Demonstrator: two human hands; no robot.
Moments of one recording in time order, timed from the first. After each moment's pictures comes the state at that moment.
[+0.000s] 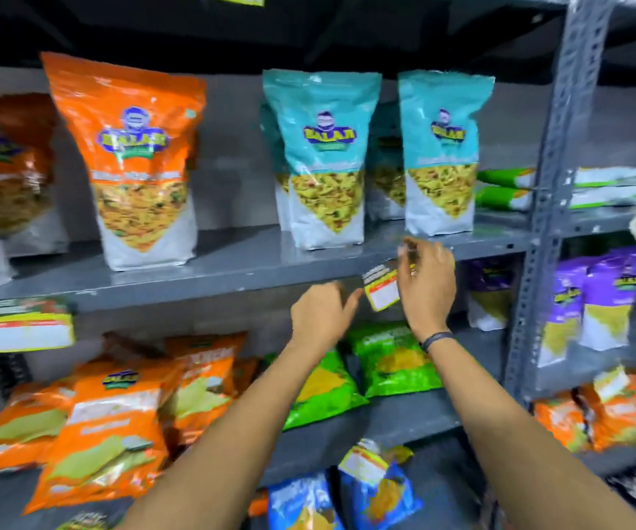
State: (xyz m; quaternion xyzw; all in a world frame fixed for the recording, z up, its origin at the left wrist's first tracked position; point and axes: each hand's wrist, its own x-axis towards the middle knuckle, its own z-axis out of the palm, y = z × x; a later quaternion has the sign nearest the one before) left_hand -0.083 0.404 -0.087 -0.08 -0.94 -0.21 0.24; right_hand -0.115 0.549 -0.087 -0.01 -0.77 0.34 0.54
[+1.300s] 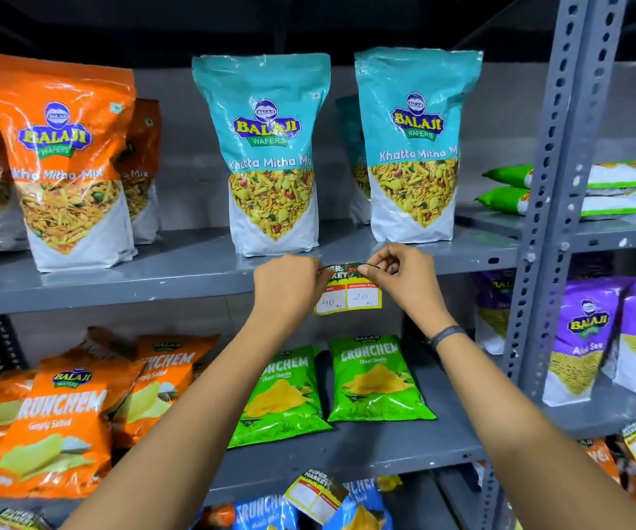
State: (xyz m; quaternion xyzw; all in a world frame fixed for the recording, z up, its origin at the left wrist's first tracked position) left_hand -0.138 0.485 -0.055 -0.02 -0.93 0.02 0.36; right_hand -0.184 0.650 -0.071 0.19 -0.80 0.48 0.30
